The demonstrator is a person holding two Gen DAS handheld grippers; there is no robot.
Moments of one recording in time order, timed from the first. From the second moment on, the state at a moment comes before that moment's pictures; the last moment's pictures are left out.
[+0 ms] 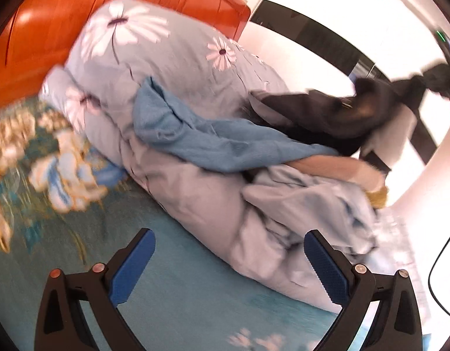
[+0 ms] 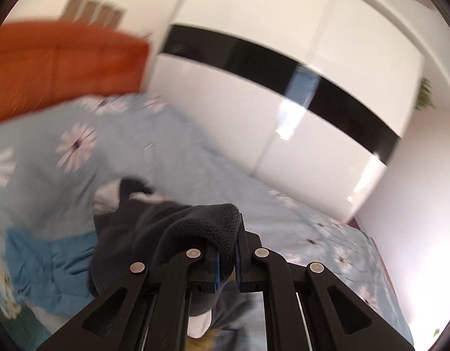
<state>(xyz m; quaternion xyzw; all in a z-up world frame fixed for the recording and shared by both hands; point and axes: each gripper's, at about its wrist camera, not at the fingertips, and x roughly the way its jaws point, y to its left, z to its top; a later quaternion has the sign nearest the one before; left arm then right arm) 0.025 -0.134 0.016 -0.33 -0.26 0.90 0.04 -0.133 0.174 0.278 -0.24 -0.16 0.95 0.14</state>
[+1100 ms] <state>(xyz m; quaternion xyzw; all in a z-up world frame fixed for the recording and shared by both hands) 0.179 -0.200 0.168 -0.30 -0.14 0.94 -0.02 0.099 0.050 0.235 -0.43 -0.07 0.89 -0.15</state>
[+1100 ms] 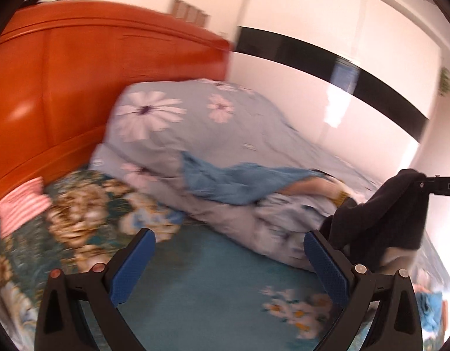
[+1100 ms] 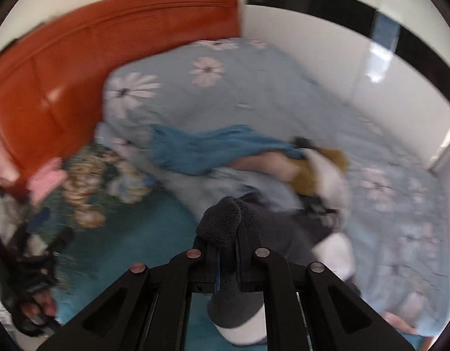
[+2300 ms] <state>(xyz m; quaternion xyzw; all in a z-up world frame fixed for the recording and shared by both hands) 0.078 -0.084 0.032 -0.48 -0.31 0.80 0.20 0.079 0.202 0.082 -0.57 0.00 0.80 -0.19</state>
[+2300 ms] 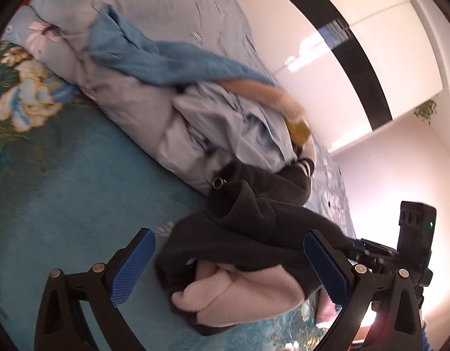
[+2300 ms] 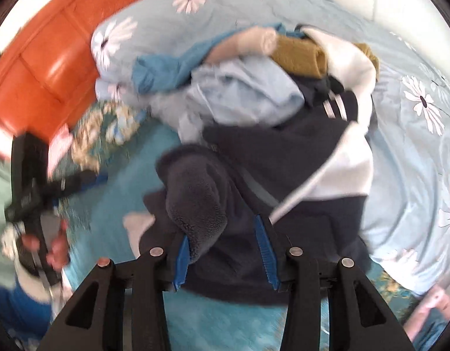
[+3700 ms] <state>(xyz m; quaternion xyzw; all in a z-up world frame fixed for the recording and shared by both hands) 0.101 0.036 0.027 -0.57 -0.15 0.79 0.18 0.061 0.386 0.122 -0.39 0.30 0.87 0.03</state>
